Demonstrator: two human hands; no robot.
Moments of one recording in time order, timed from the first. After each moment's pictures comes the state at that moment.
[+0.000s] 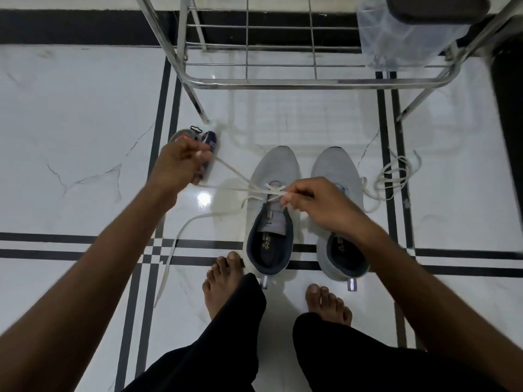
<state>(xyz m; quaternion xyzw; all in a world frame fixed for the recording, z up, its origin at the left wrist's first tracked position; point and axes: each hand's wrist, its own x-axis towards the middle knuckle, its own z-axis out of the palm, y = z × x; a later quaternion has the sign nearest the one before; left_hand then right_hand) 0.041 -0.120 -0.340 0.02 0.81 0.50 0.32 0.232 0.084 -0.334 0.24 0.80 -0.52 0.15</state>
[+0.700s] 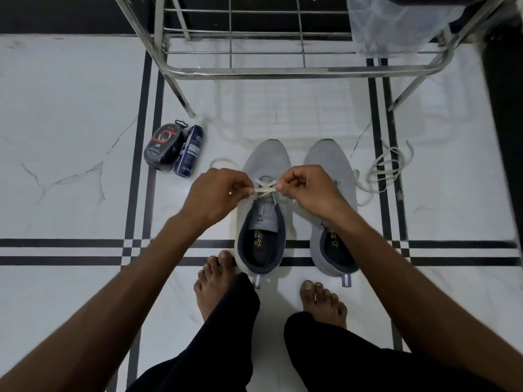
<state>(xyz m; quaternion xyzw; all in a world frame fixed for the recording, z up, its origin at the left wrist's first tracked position) 0.101 -0.087 -0.367 0.37 0.86 0.24 0.25 0.223 0.089 -0.372 0.32 0.76 -0.56 0.07</state>
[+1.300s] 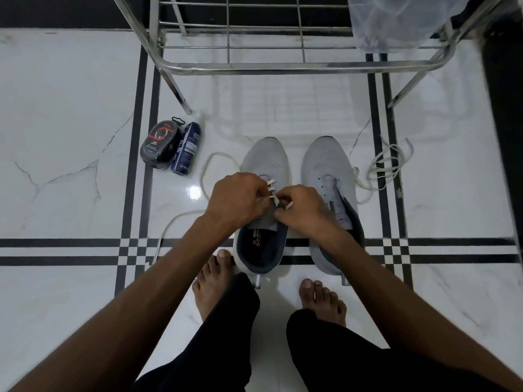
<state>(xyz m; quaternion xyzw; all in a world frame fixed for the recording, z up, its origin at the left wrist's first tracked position) 0.130 -0.057 -0.386 0.40 0.88 0.16 0.20 0.236 0.069 -0.399 0.29 0.86 -0.39 0.18</state>
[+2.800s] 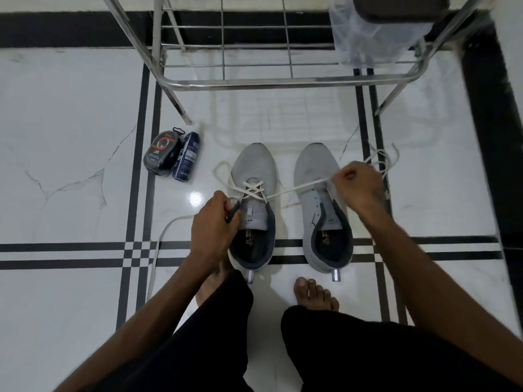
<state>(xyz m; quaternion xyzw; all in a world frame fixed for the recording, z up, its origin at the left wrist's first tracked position) 0.160 -0.112 -0.412 0.21 0.93 0.27 0.17 0.267 0.156 -0.372 0.52 0.79 -0.34 0.01</state>
